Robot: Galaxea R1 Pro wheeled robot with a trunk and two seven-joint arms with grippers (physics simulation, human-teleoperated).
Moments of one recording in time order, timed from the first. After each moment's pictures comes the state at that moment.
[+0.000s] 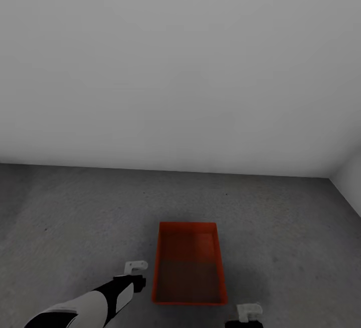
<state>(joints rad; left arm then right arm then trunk) -0.72 -0.10 0.01 0.00 0.06 0.10 0.19 -0.51 0.09 0.61 0.03 -0.55 -0.13 -0.22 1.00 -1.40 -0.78</state>
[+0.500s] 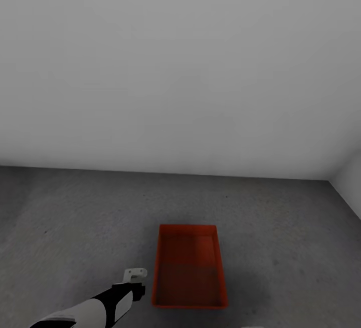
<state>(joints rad) -0.69 -0.10 0.00 0.00 0.06 0.10 0.19 -0.43 0.09 0.61 0.03 -0.55 -0.14 -0.23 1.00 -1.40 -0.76</state>
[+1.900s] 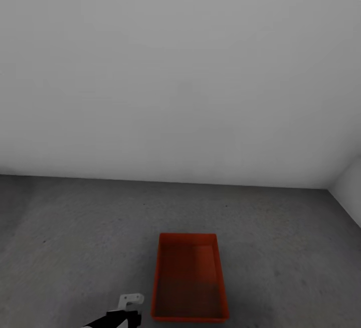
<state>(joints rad) -0.58 -0.09 0.01 0.00 0.06 0.09 0.19 -0.40 0.11 0.61 0.03 -0.56 -0.13 -0.22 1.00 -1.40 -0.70</state>
